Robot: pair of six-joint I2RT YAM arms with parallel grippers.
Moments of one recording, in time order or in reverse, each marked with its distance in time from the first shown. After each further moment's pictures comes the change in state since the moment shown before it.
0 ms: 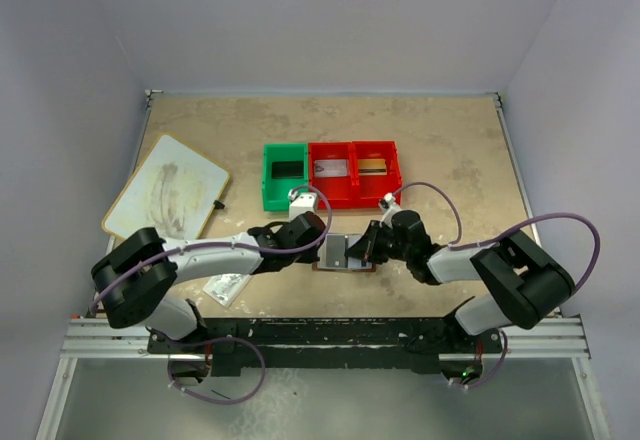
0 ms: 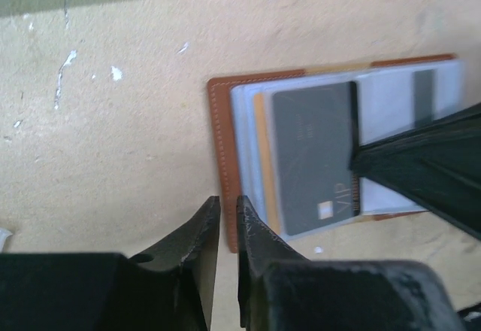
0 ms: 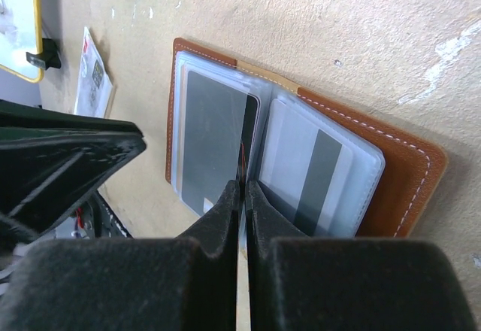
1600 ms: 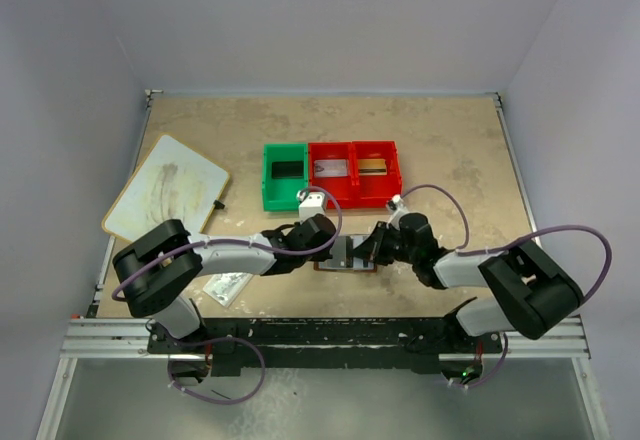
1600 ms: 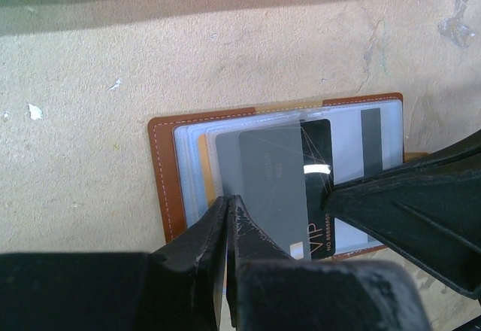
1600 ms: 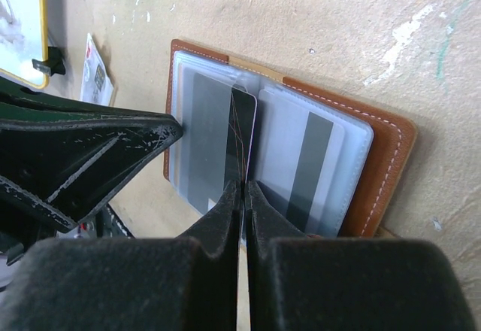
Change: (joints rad) left arm -0.024 0.100 0.010 0.206 -0.019 -0.055; right arm -0.035 -0.060 -0.043 -0.003 -0.008 0.000
